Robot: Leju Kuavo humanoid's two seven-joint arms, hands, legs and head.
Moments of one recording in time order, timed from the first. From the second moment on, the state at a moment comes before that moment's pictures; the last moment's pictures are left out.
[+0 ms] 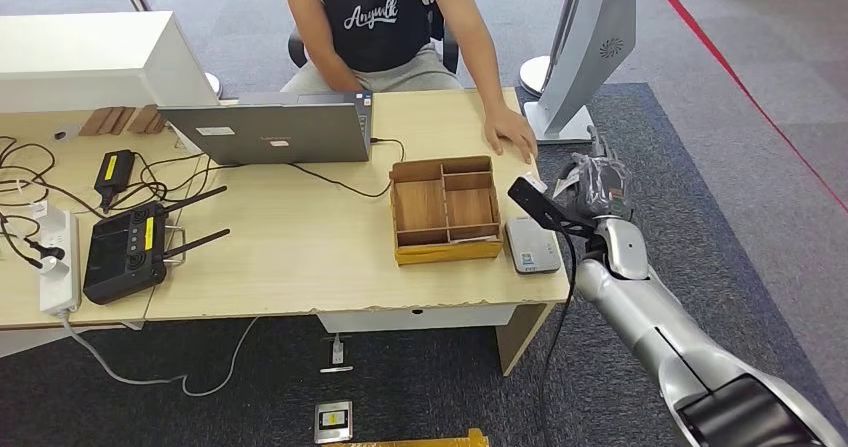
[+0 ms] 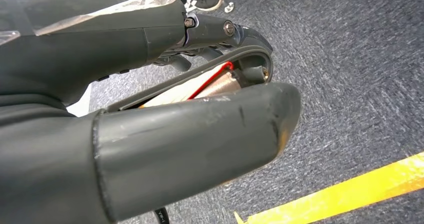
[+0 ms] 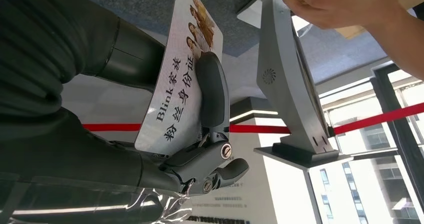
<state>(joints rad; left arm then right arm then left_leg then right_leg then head) -0.13 0.03 -1.25 -0.22 0.43 0.56 0.17 -0.71 -0.30 0.60 -0.69 0.74 -0.62 0.22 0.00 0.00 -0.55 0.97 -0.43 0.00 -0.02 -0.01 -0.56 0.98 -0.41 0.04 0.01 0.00</state>
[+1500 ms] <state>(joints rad) -0.13 0.02 -1.25 -0.22 0.42 0.58 0.19 -0.58 -0.25 0.59 -0.59 0.70 -0.59 0.19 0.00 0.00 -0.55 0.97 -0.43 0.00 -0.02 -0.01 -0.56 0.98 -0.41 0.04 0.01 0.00</state>
